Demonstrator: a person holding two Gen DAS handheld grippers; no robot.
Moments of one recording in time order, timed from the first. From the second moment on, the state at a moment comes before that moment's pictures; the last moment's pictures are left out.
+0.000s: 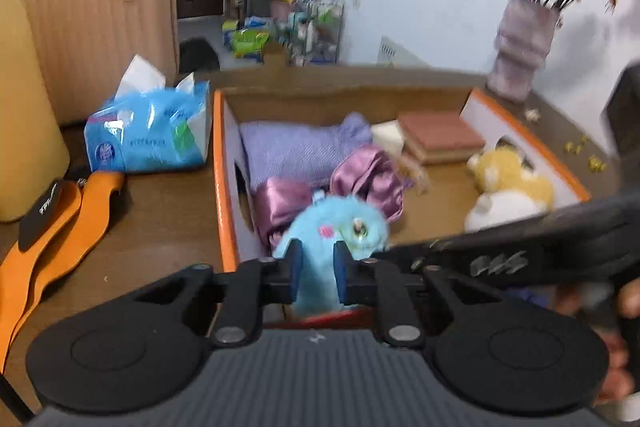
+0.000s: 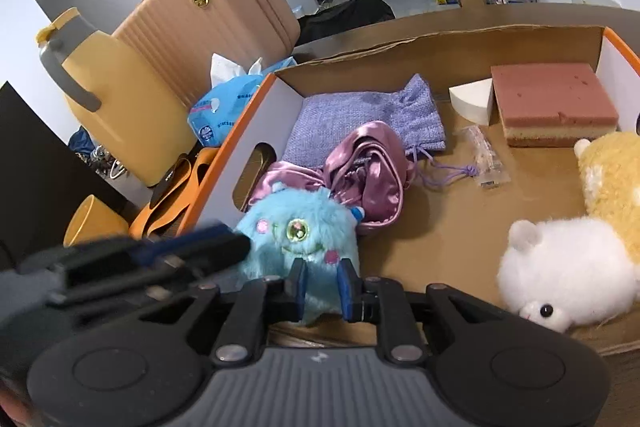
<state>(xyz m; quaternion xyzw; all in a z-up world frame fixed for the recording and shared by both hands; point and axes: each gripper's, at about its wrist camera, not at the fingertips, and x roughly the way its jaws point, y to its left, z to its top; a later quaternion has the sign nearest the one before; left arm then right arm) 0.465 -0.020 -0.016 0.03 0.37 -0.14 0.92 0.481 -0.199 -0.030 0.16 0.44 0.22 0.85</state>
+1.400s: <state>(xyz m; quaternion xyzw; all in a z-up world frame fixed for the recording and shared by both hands) 0.073 0.026 0.041 -0.04 0.09 -0.07 0.99 0.045 -0.288 0.036 0.02 0.06 0.10 0.99</state>
